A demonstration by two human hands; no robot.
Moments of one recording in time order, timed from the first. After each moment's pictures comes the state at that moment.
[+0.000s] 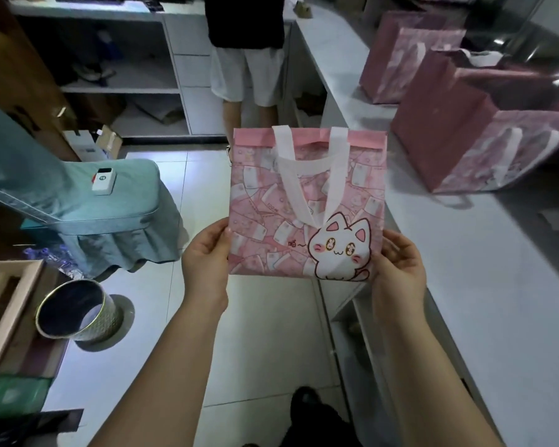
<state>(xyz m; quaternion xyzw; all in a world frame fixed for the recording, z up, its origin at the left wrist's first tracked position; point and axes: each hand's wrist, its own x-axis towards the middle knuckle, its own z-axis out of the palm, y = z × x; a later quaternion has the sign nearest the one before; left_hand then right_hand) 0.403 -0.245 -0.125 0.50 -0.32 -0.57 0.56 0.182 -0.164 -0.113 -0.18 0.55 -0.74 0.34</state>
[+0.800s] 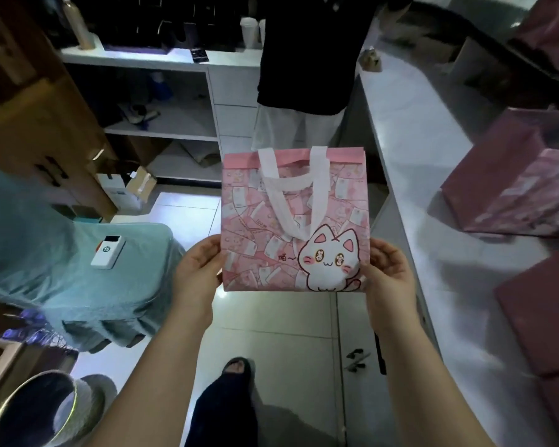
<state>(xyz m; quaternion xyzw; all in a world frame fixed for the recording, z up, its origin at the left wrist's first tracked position) 0.322 -0.687 -0.126 0.56 -0.31 -0.51 0.57 0.066 -0.664 -0.126 -0.27 0.52 -0.66 0.46</state>
